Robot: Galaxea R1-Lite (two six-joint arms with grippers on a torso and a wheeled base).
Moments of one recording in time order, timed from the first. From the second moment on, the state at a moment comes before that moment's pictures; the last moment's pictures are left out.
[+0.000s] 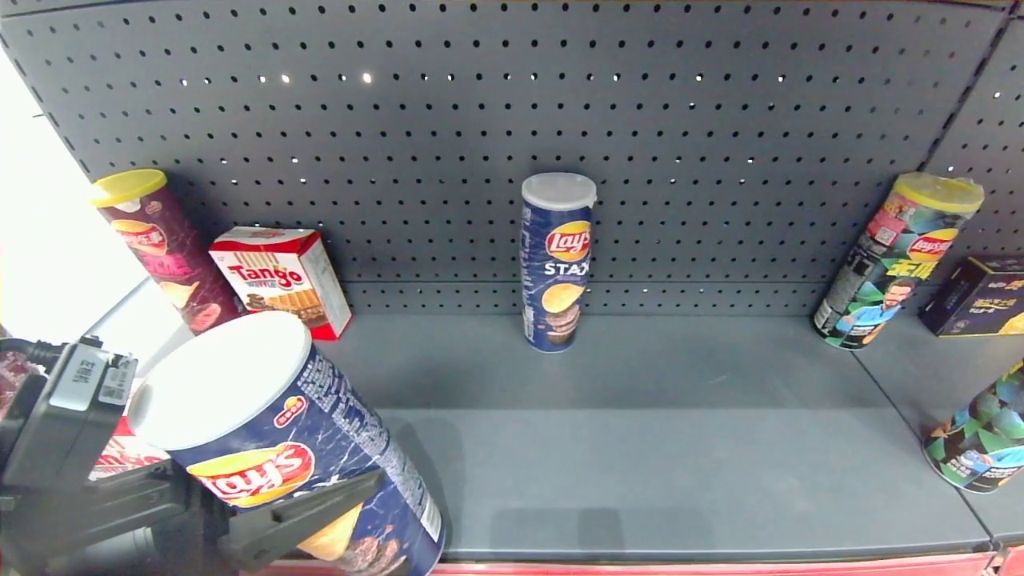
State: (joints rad) left arm -0.40 1.19 -0.26 -0.87 -0.60 0.05; right arm 0.00 0.01 0.00 0.00 -0.06 0.00
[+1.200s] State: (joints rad) left arm -0.40 1.19 -0.27 -0.87 -0.57 0.04; right arm 0.17 0.64 -0.69 0.09 0.42 -0.12
